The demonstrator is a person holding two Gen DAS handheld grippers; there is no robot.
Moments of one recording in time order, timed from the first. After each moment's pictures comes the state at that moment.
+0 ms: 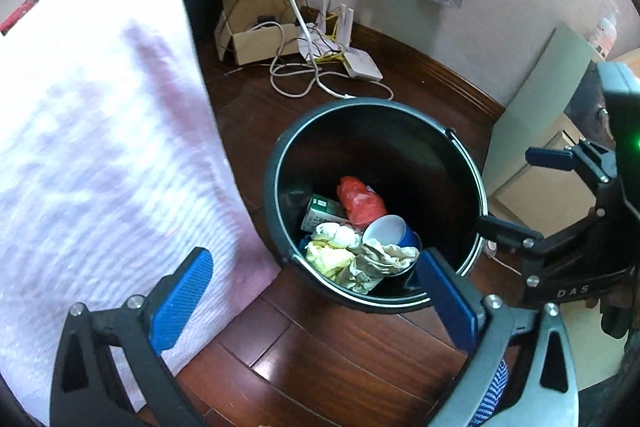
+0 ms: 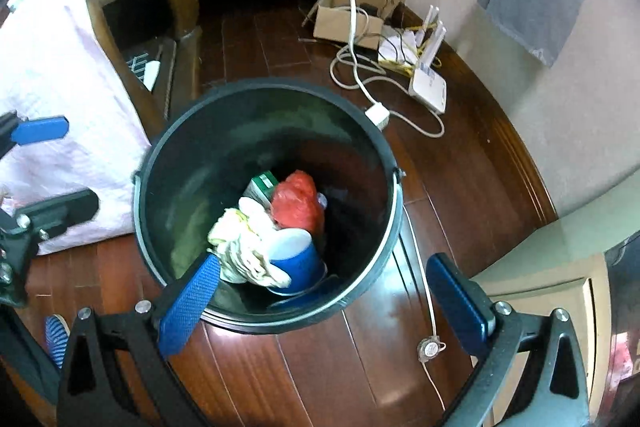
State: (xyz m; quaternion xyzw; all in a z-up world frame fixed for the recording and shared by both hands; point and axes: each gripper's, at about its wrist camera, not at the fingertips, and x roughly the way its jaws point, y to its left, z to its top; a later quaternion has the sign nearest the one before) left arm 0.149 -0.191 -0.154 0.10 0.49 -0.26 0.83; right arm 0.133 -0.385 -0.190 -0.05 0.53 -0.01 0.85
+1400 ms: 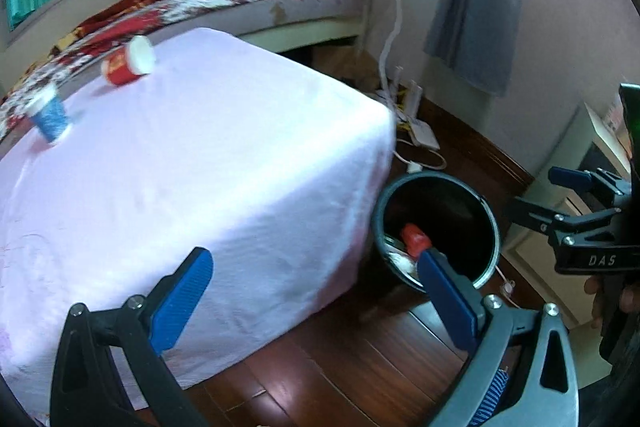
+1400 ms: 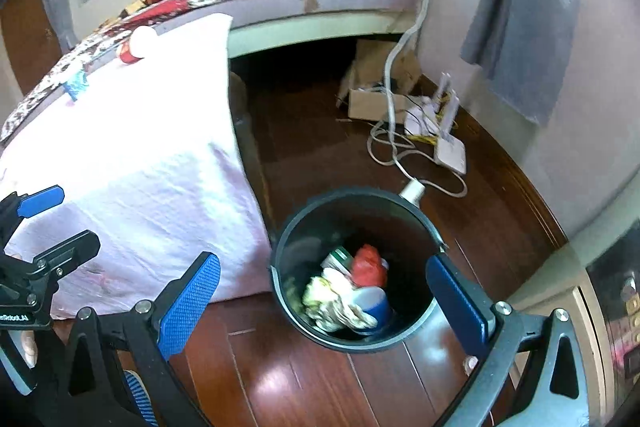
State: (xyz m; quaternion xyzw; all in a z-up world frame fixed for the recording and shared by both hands) left arm 0.116 -0.071 -0.053 0.05 0.41 -0.15 0.90; right arm 0.122 -0.298 -0.066 0.00 0.43 0.02 0.90
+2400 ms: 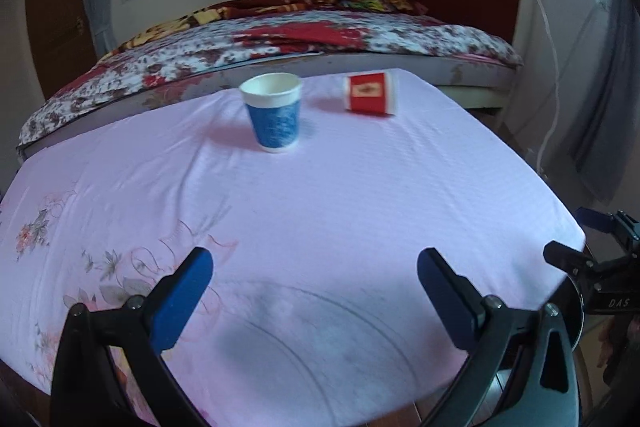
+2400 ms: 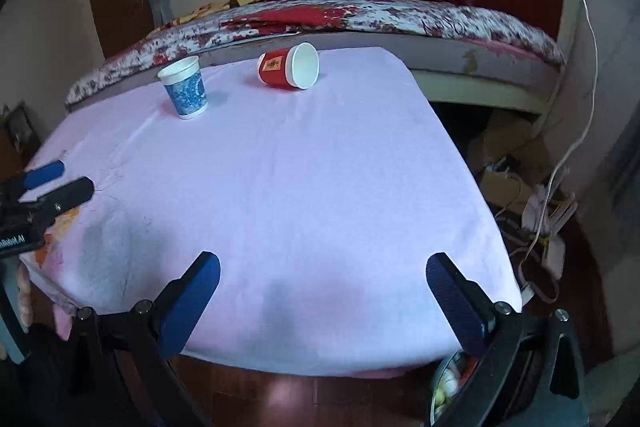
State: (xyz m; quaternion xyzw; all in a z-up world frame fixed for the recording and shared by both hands) left arm 0.186 0.147 -0.023 -0.02 0.37 0.03 0.93; right arm 0.241 -0.082 -0.032 -0.06 0.40 0.17 0.90
